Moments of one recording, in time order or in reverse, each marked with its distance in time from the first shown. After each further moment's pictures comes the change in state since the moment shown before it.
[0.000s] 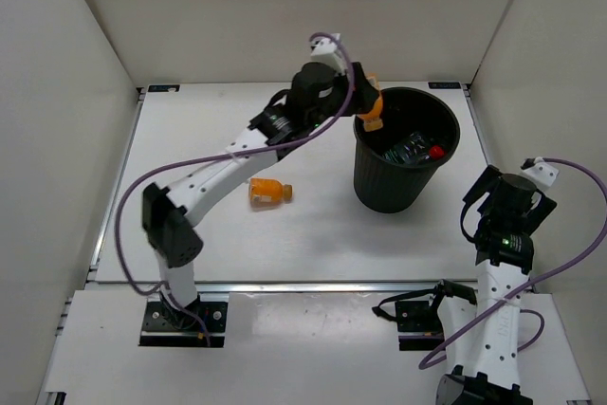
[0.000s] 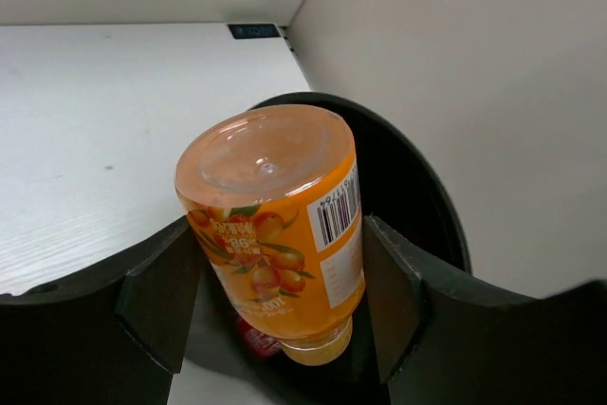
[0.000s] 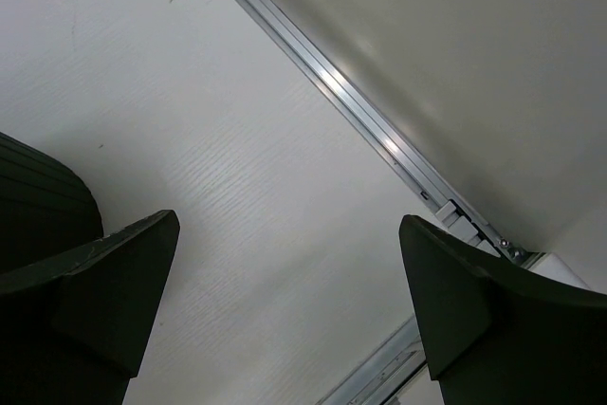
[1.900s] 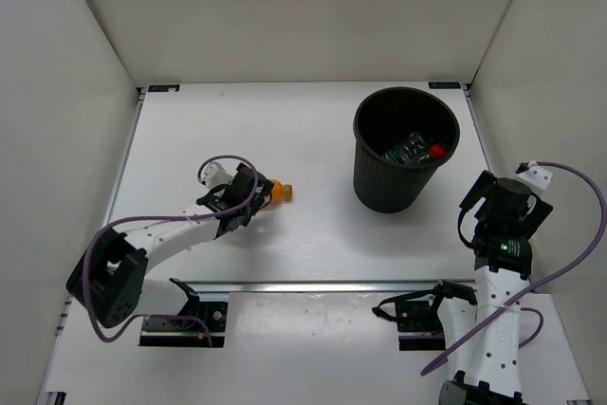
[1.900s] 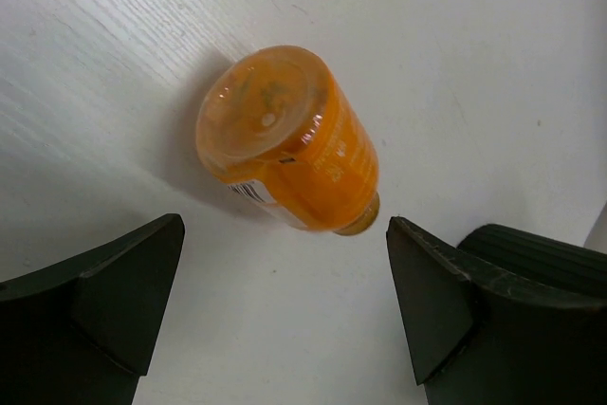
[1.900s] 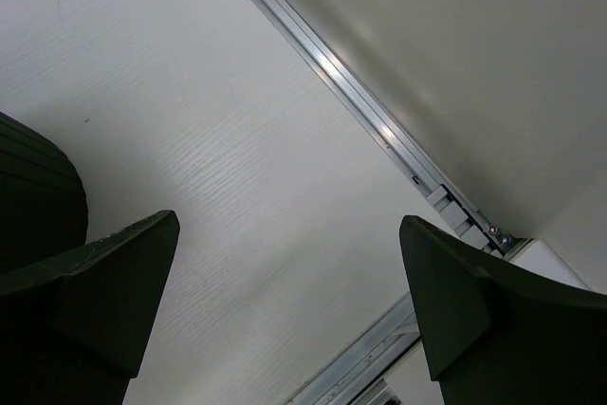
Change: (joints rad) left arm 0.169 -0.475 -1.144 -0.010 -0.302 -0.858; right arm 0.042 -0.041 -0.015 -0.059 0.027 -0.013
